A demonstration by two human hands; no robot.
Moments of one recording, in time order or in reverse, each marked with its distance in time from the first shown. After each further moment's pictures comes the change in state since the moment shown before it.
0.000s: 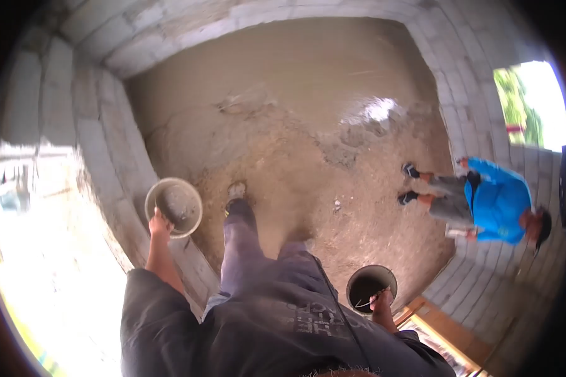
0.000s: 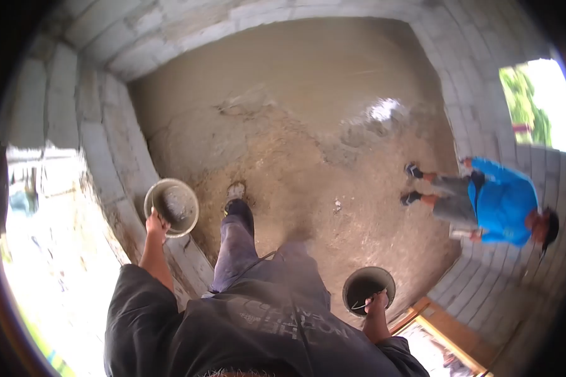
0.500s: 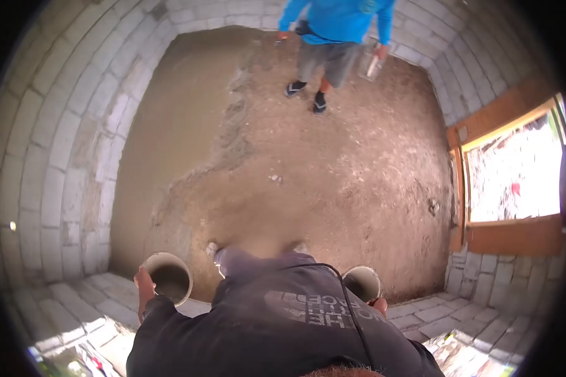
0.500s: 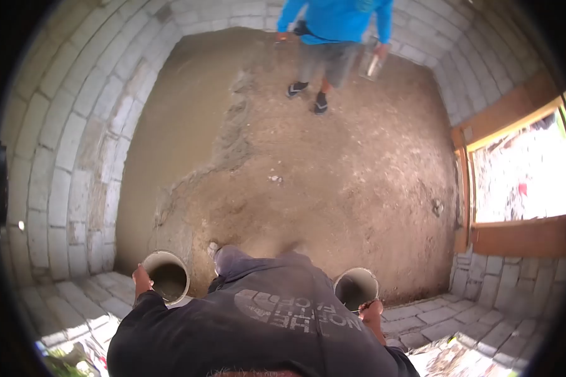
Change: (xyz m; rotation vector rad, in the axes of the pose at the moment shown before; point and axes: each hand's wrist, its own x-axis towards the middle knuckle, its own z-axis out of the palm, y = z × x) left_hand -0.277 0.001 0.213 1.098 0.126 0.621; right_hand 0.091 0.417 -0.295 0.940 0.142 0.733
